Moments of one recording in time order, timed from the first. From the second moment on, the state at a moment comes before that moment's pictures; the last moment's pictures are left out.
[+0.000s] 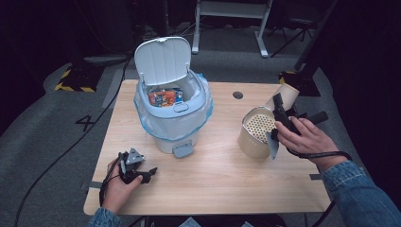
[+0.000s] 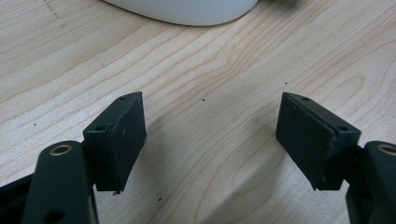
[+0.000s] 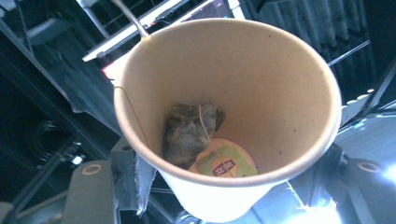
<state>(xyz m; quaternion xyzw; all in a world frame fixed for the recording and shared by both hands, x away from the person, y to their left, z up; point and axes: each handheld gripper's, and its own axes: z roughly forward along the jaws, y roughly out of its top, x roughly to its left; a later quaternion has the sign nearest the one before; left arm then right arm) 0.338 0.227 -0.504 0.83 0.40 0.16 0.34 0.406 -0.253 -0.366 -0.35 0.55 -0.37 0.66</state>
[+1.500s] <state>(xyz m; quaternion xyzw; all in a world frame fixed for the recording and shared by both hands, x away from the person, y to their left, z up) 0.338 0.227 -0.504 0.83 0.40 0.16 0.35 0.415 -0.254 -0.361 -0.37 0.54 -0.40 0.64</state>
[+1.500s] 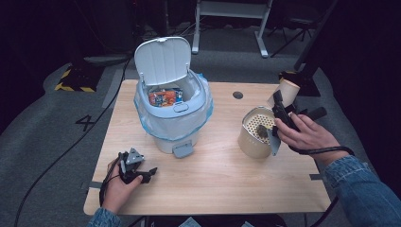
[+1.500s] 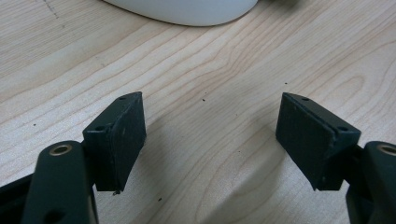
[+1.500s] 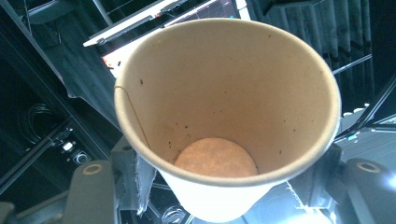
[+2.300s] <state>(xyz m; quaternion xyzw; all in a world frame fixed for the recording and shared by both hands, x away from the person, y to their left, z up) 0.338 0.227 -0.504 0.83 0.40 0.16 0.35 0.419 -0.271 -0.323 -0.16 0.78 -0.06 0.60</state>
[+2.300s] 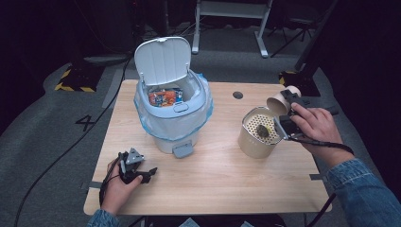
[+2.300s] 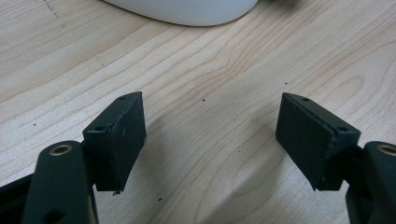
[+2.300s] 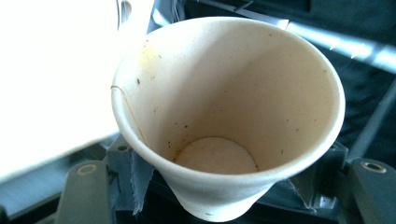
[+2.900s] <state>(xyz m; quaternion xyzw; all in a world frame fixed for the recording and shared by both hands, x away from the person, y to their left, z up) 0.341 0.231 -0.504 0.84 0.38 0.15 0.35 0.443 -0.315 -0.310 0.27 0.86 0.34 0.28</state>
